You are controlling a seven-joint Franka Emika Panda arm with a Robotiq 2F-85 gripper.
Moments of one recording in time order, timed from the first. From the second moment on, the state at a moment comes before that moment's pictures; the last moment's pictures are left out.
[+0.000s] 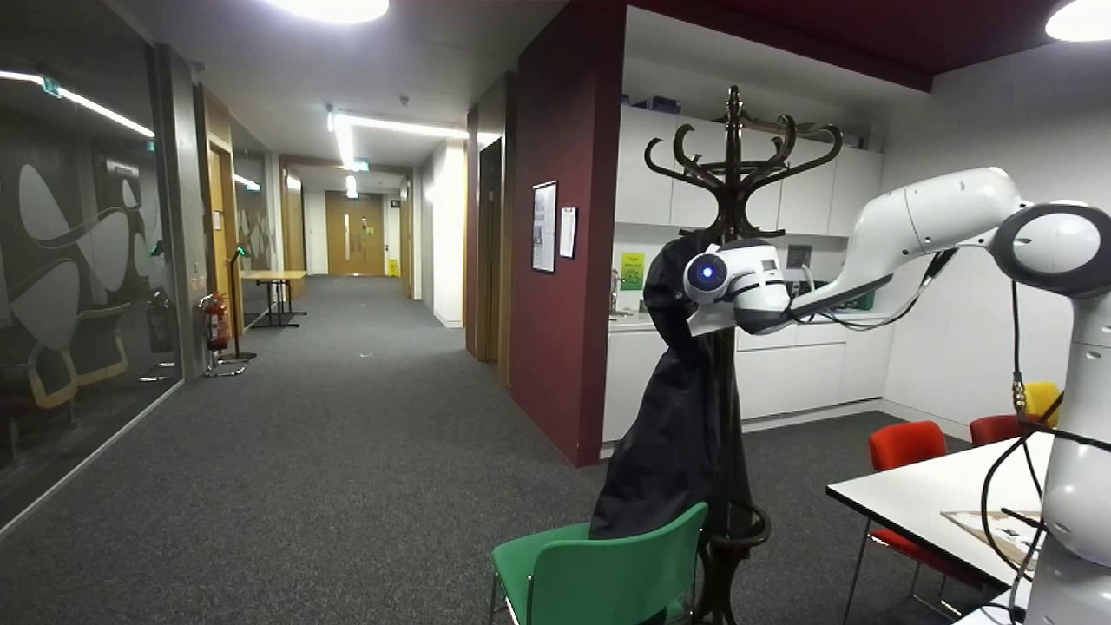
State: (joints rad) arm 0.14 0.06 0.20 -1.86 -1.55 2.12 1.49
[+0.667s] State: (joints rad) arm 0.22 0.11 0.21 -1.74 -1.65 2.08 1.56
